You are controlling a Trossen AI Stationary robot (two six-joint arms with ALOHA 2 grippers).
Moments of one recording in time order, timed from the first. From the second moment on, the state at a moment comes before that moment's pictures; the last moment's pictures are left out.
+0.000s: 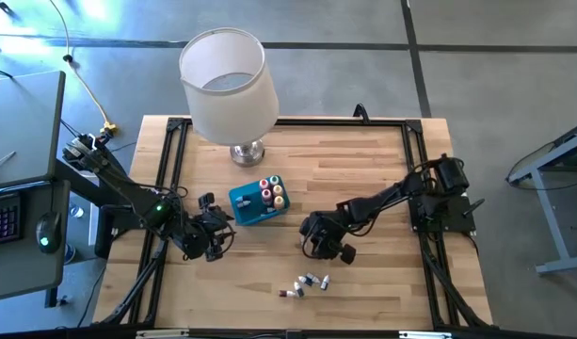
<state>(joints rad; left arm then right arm) -0.64 1.11 0.83 -0.68 -0.62 -0.66 0.19 1.86 0.89 -0.03 -0.36 -0.75</state>
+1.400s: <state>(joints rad) -0.64 1.11 0.83 -0.77 -0.74 -0.66 0.12 2.31 1.80 -0.23 0.32 -0.30</state>
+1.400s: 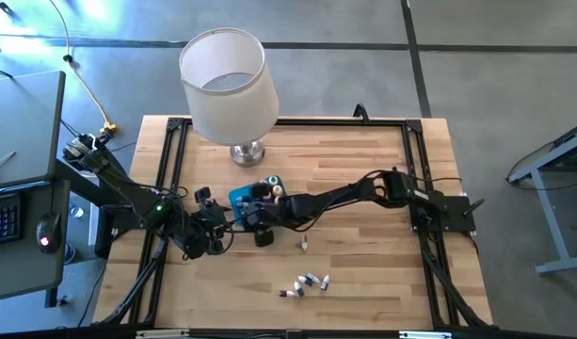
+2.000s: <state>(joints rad) -0.64 1.11 0.83 -0.71 -0.47 -0.79 0.23 2.07 2.02 -1.05 0.49 0.07</state>
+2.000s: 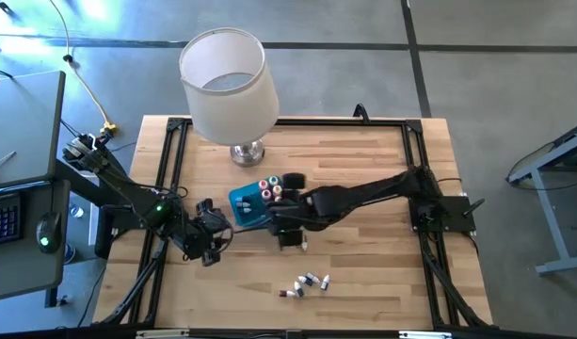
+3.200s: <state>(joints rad) -0.64 1.11 0.83 -0.68 -0.40 -0.79 0.47 1.75 0.91 0.08 0.33 0.37</state>
